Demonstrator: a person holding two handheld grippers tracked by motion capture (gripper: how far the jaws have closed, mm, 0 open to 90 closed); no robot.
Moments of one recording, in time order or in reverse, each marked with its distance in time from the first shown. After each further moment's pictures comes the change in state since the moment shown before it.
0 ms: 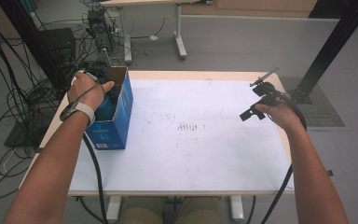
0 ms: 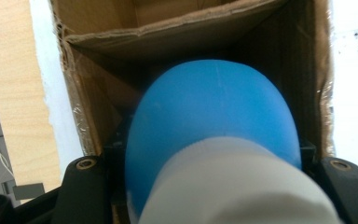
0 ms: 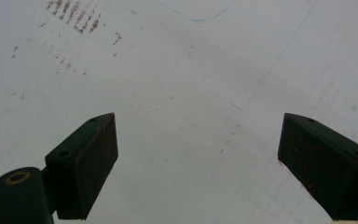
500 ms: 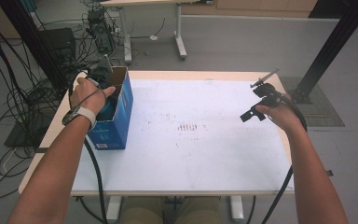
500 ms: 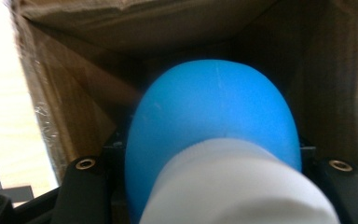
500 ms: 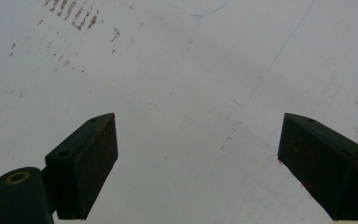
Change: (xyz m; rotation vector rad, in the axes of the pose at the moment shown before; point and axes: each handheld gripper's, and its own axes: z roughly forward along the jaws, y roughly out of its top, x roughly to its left) left arm 0.002 -0.002 0.018 0.017 -0.011 -0.005; right arm -0.001 -0.003 0.002 0.006 0.002 0.011
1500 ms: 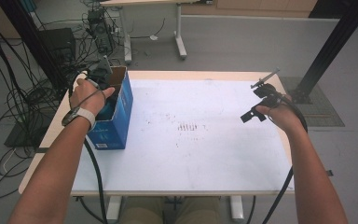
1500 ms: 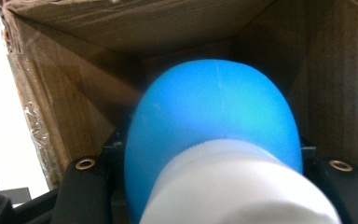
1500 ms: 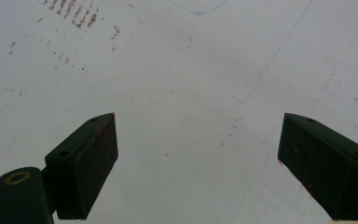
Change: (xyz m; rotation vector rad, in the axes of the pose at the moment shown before) left arm 0.003 0.000 0.001 0.003 -0.007 0.003; right arm 0.002 -0.002 -0.002 -0.002 -0.005 0.001
